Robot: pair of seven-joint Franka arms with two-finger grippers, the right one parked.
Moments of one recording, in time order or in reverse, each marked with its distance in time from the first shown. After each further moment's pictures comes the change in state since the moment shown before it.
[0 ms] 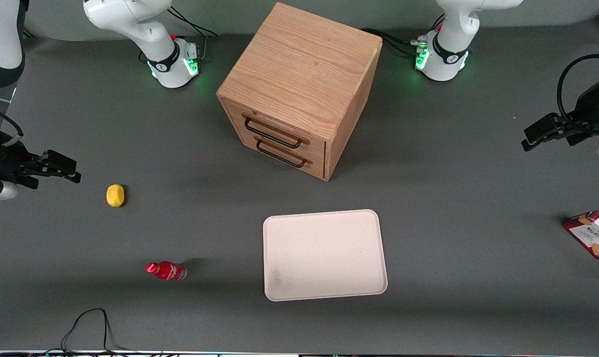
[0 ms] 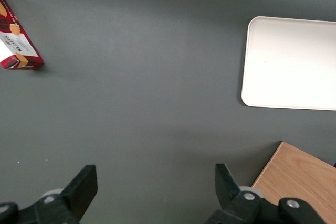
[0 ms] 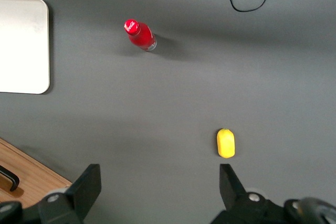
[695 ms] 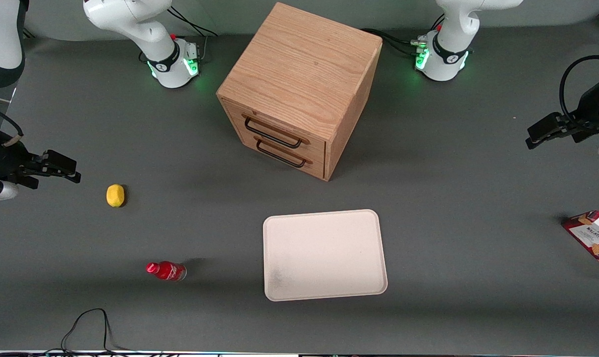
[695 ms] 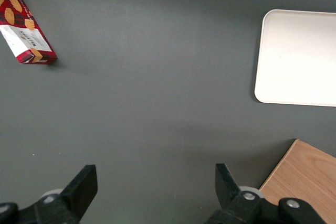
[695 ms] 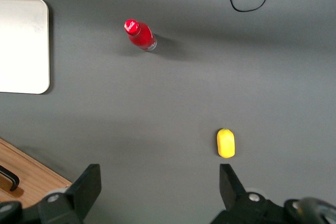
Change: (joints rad) arm 0.000 0.000 0.002 0.000 0.043 -0.028 0.000
